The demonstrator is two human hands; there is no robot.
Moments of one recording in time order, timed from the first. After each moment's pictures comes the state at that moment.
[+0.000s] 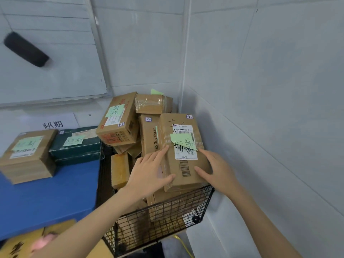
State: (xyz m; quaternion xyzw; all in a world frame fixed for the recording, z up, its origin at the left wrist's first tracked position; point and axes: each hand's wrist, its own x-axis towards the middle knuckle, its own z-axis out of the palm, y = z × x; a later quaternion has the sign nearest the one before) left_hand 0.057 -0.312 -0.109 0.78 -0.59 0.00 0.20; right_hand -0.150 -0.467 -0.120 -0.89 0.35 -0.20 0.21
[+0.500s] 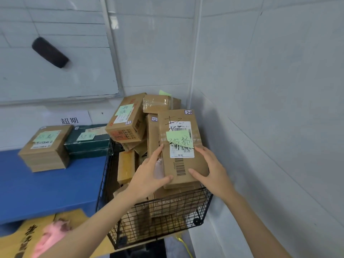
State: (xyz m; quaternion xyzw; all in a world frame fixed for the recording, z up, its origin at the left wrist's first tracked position) left_hand 0.038 -0.297 -0.114 0.77 -0.50 -0.14 0.37; right_hand -0.148 -0.451 -0.115 -0.88 0.27 -0.27 0.28
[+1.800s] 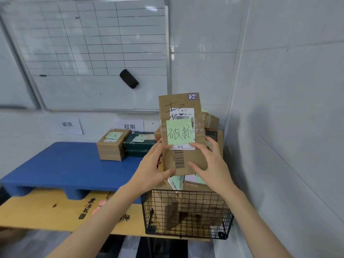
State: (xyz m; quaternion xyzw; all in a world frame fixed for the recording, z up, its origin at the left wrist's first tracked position) left_hand 0.005 -0.183 -0.044 0.76 -0.48 0.04 0.43; right_hand -0.130 -0.359 -0.036 -0.91 0.12 -0.30 0.27
